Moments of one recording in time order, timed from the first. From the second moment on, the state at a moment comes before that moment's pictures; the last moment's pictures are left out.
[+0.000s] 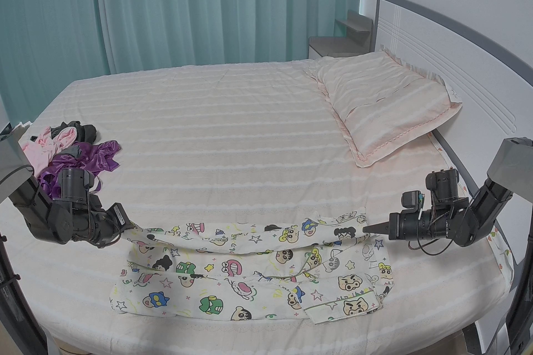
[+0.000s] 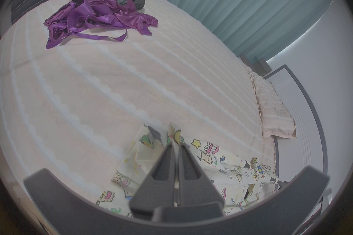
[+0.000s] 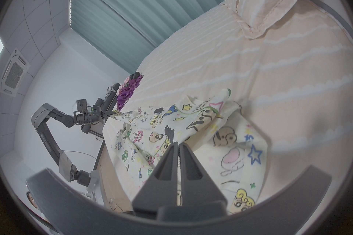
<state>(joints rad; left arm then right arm) 0.12 2.04 -0.70 -0.54 -0.26 -0.57 0.14 2.18 -0.73 -0.75 0.68 0.26</state>
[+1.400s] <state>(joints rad) 0.14 2.04 -0.56 -0.54 -0.32 -0.51 0.25 2.33 -0.67 -1.05 0.41 0.64</state>
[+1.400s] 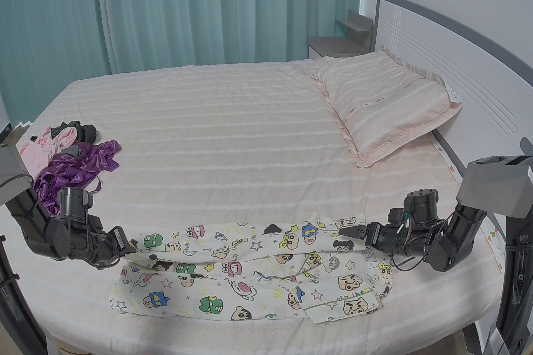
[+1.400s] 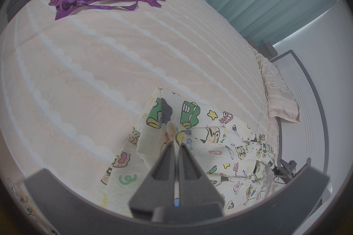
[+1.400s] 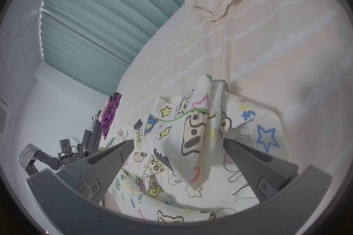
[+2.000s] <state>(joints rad) 0.15 2.04 -0.57 -0.57 -0.31 -0.51 0.24 2.33 -0.63 -1.05 0.40 0.64</state>
